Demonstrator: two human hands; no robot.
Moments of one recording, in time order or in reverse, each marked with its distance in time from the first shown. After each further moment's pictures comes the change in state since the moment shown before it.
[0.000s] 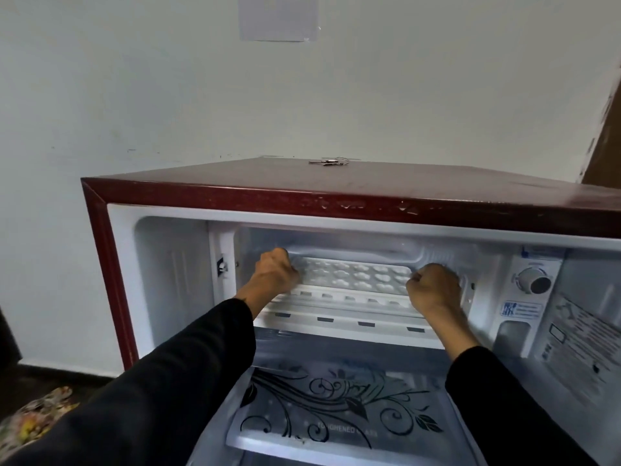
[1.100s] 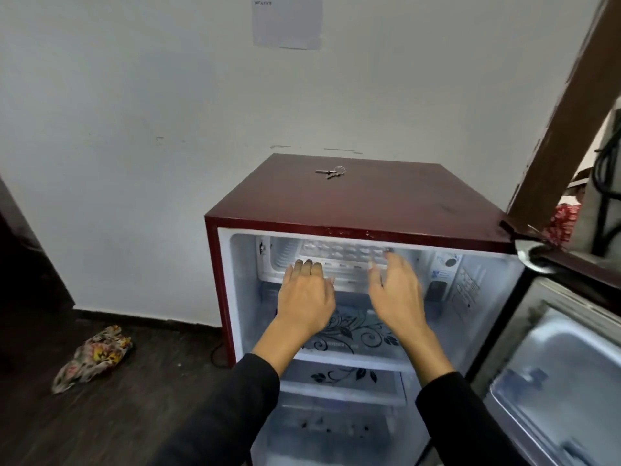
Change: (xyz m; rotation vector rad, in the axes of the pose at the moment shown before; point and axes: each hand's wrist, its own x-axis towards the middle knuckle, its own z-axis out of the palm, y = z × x) left_hand -0.215 0.023 -0.078 0.216 0.013 0.358; right_hand -0.188 -0.077 -0.149 0.079 -0.105 -0.250
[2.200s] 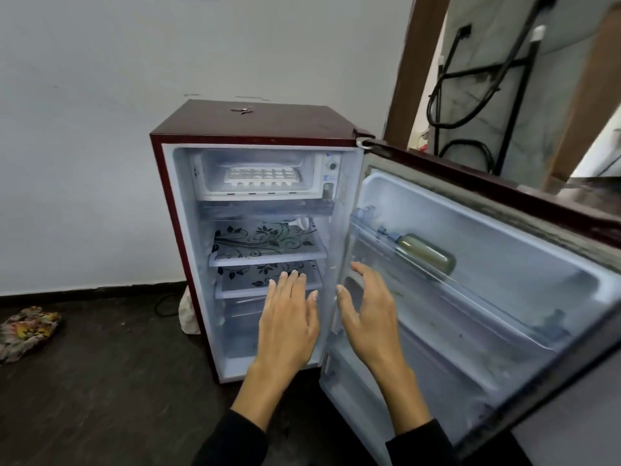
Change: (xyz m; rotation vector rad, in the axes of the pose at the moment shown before) left_hand -0.346 0.085 -0.029 -0.394 0.046 0.193; right_hand -0.357 -0.002 -0.123 0.095 0.208 0.062
